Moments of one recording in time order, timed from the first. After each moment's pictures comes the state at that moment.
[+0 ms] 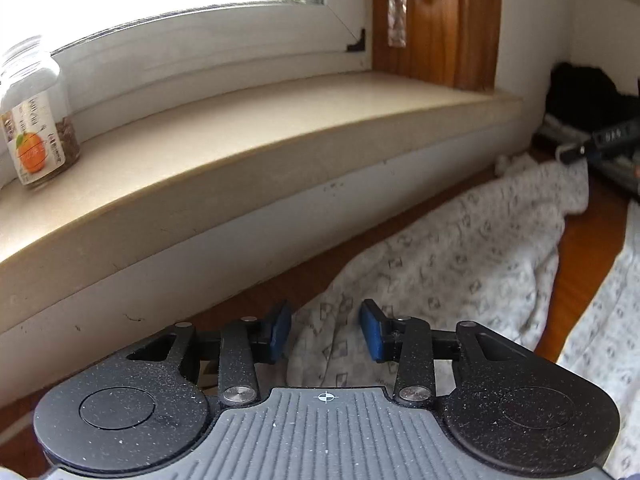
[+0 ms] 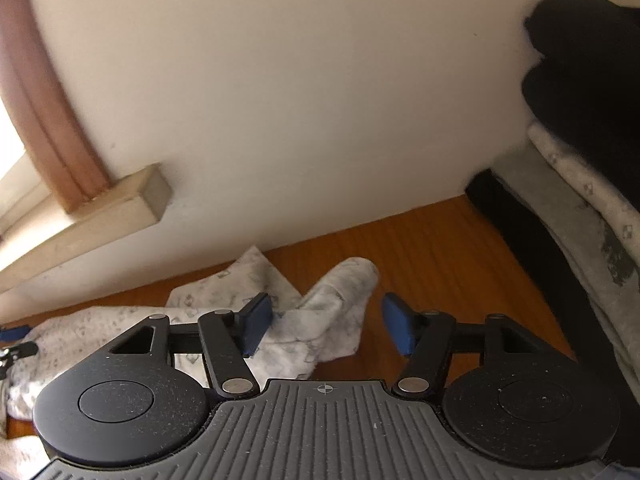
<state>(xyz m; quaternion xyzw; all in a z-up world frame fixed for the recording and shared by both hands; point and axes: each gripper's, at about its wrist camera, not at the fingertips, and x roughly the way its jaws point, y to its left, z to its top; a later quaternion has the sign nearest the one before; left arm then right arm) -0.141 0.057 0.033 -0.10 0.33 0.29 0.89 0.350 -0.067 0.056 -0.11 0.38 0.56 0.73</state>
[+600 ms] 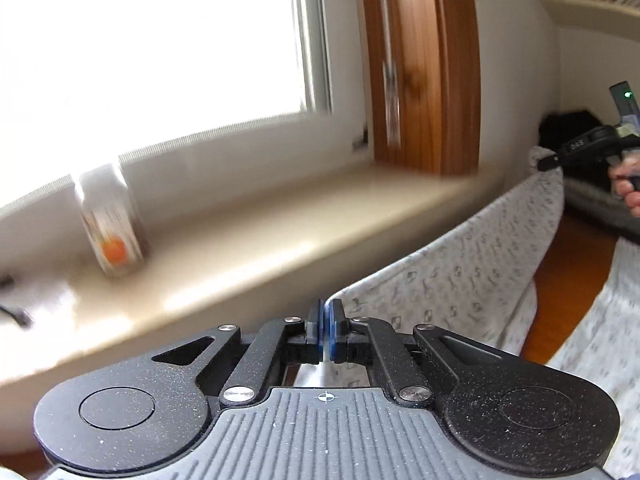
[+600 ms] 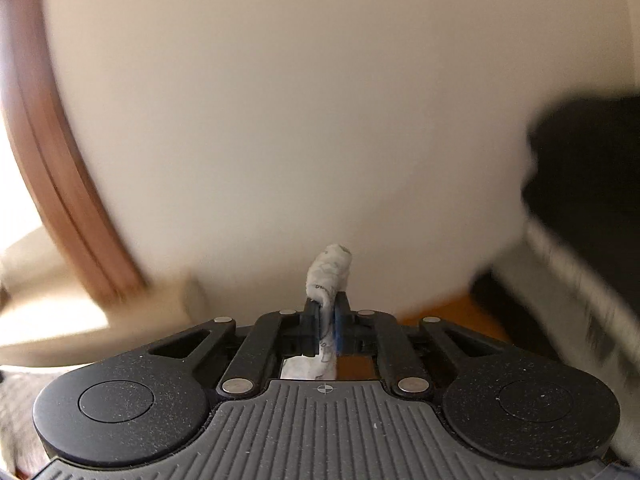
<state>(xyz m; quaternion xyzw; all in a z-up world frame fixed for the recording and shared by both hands) -0.172 0.025 0.095 -0.03 0.24 0.33 0.91 0.330 -0.066 0.117 -0.04 0.27 0.57 0.77</state>
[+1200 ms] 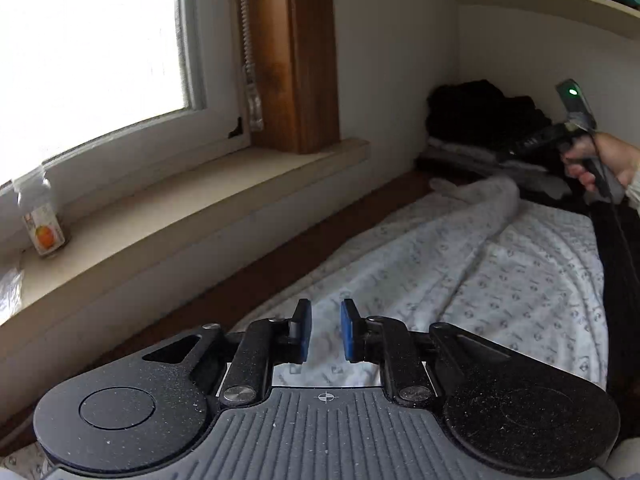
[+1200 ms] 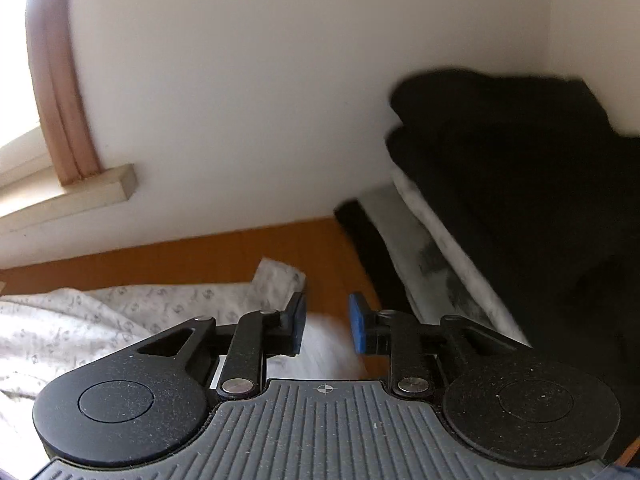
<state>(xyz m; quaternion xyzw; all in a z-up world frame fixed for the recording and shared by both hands) -0.180 -0.060 0.092 -0.03 0.29 0.21 0.93 0.365 -0.197 0.086 -0.15 0.29 0.53 0.79</state>
